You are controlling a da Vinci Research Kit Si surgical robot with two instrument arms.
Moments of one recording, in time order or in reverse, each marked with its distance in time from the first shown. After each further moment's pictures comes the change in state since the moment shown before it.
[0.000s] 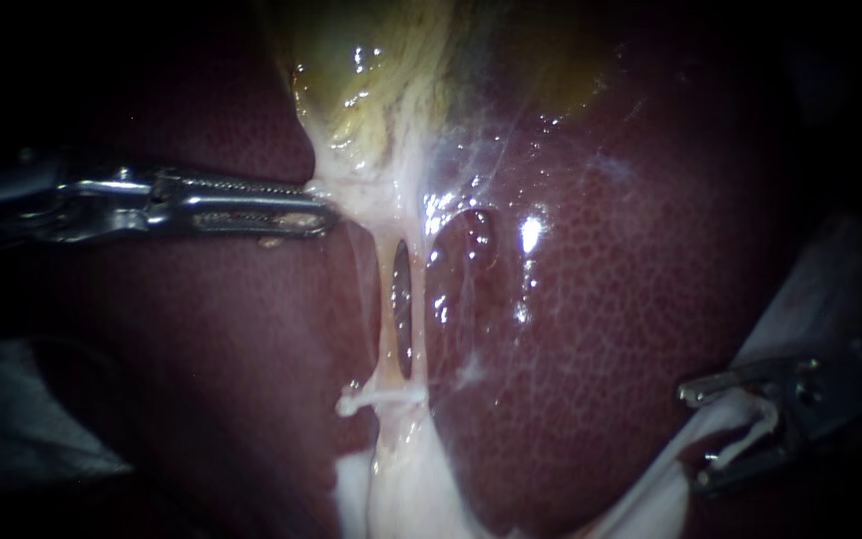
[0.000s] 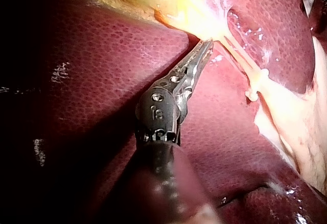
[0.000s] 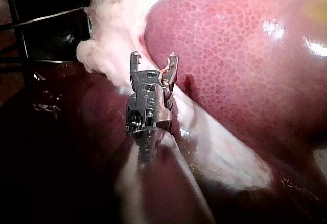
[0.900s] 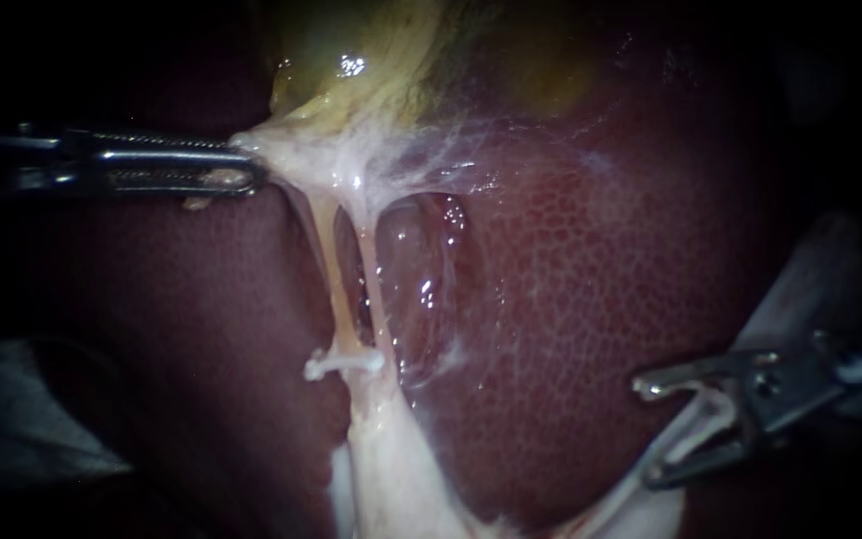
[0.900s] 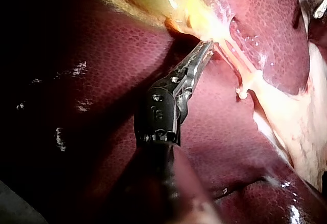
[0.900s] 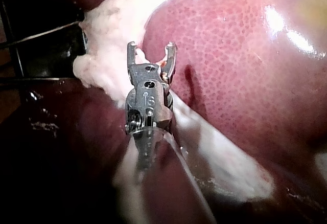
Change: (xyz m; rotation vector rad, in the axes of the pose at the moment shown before) right arm 0.005 0.002 0.004 0.003 0.195 0.061; left arm 0.005 0.001 -0.008 0.026 0.033 -0.005
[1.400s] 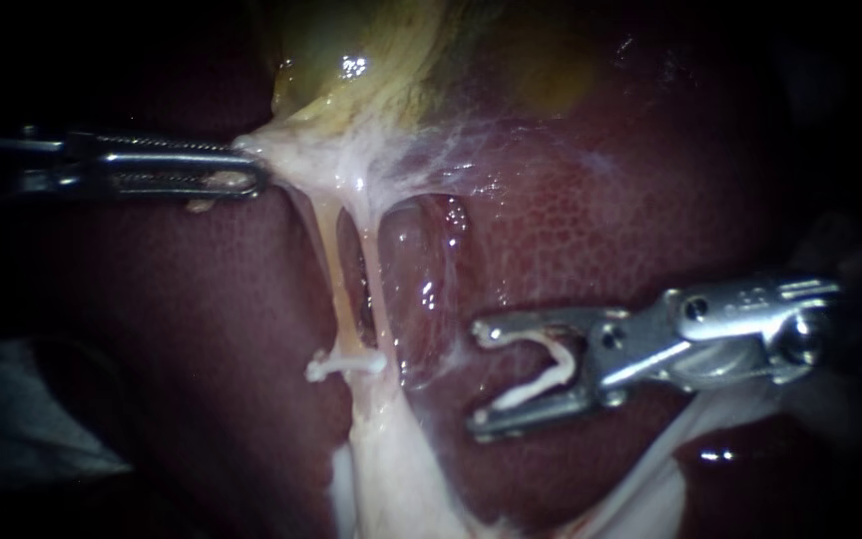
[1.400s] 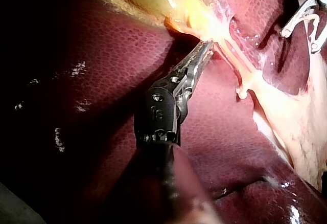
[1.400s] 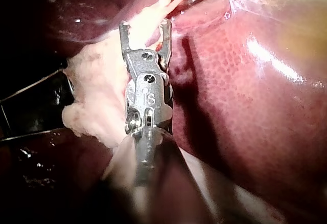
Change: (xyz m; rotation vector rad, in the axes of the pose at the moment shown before) right arm 0.006 0.004 0.008 -0.023 0.199 0.096; left arm 0.000 0.000 0.000 0.003 0.001 0.001
